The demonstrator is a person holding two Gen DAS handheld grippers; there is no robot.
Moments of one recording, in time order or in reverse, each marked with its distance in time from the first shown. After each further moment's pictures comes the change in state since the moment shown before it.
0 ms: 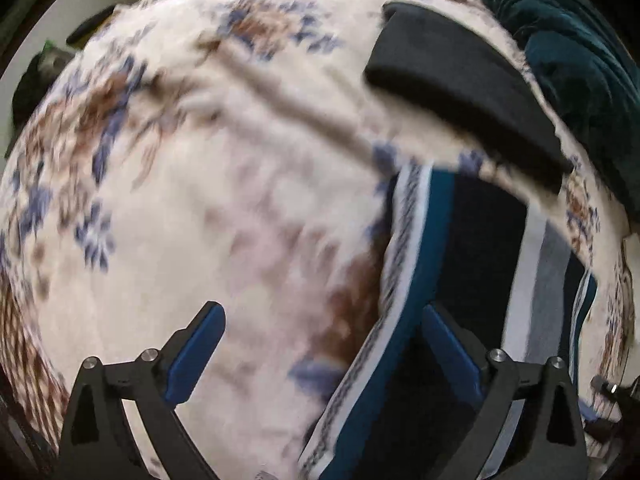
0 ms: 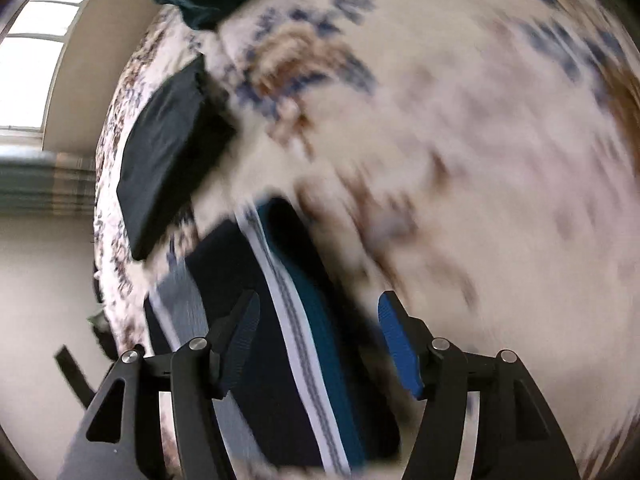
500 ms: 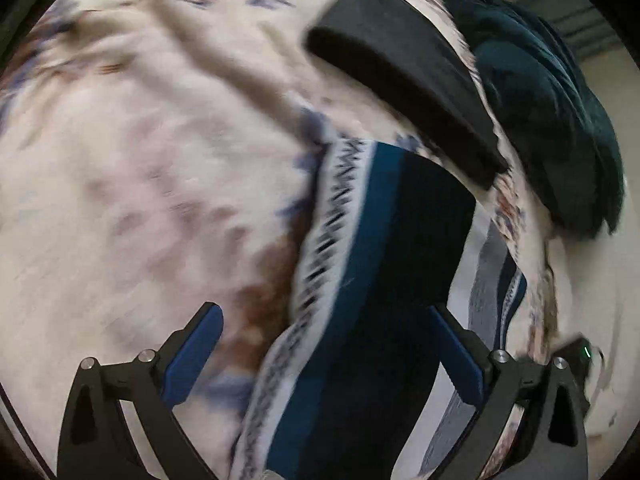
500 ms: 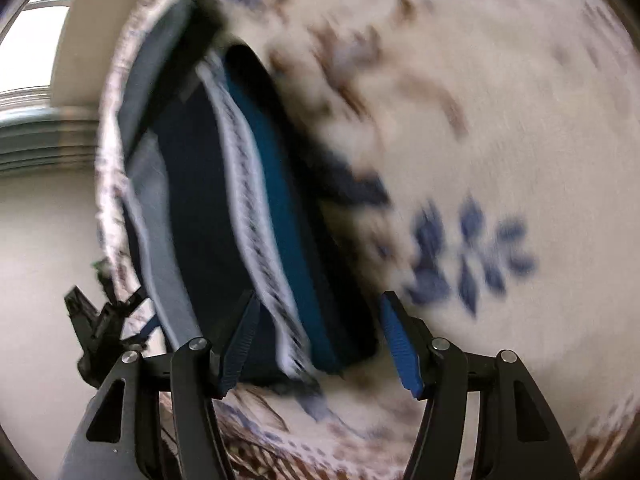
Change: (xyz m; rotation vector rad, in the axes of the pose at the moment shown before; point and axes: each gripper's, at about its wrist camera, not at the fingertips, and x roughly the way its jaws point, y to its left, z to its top) left arm 0.041 -0.008 0.020 -0.011 0.091 -0.403; right arm 0.038 -0.020 -0.038 -0.153 0.114 0.100
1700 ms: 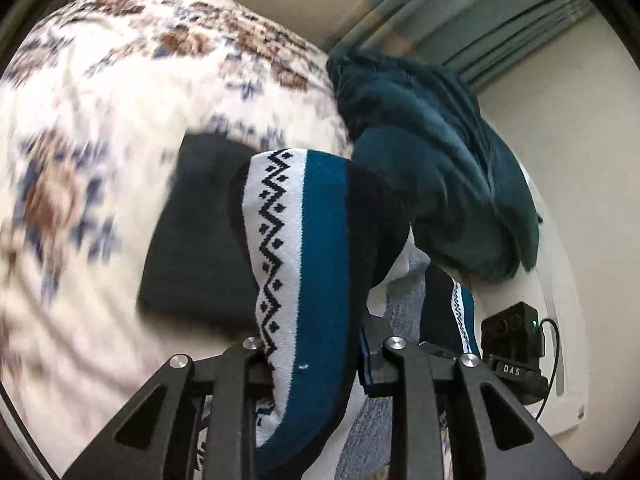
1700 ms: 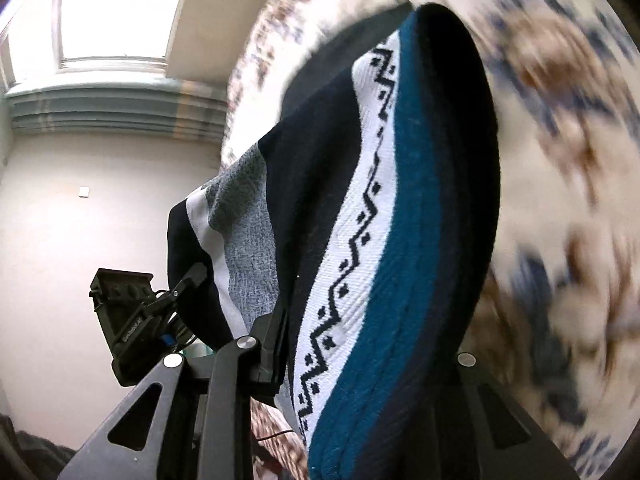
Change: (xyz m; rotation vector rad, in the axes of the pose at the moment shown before) left arm -0.075 -0.124 0.199 0.171 -0.223 -0.254; right arm 0.017 0.112 0.030 -0.221 0.003 0.321
